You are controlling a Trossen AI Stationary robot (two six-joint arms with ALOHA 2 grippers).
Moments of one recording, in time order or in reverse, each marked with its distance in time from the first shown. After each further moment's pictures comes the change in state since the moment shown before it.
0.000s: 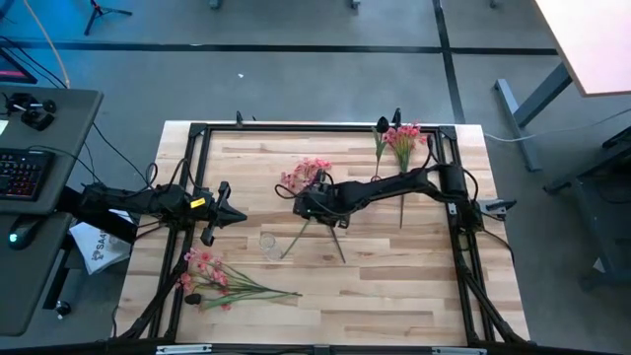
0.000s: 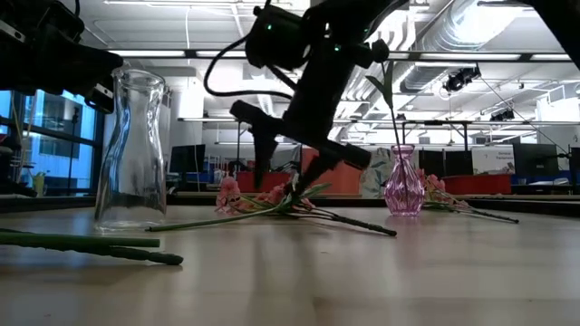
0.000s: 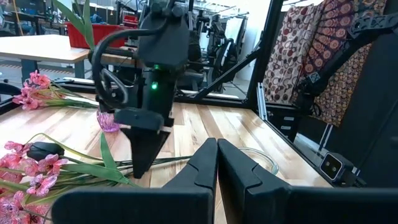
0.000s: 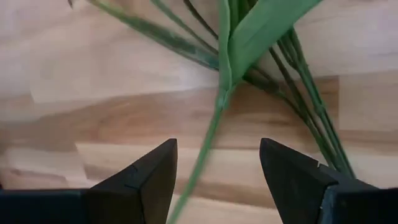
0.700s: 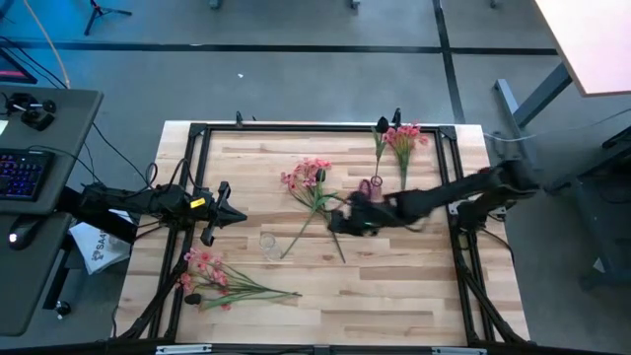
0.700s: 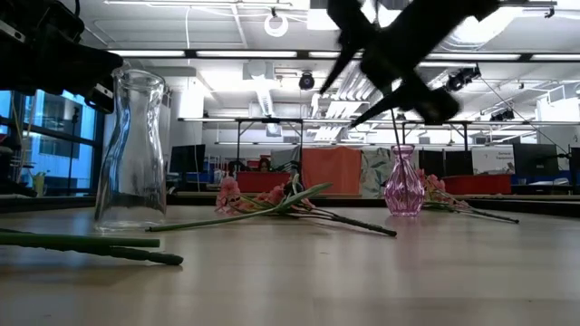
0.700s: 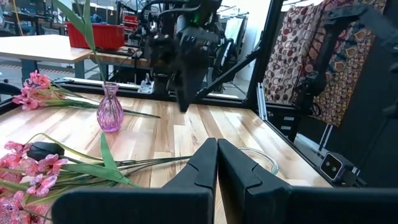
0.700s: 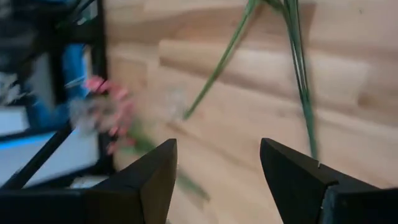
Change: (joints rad) left arm 0.000 0.000 0.000 0.000 0.000 0.000; right arm 0.154 -0.523 -0.517 0.333 0.028 -0.134
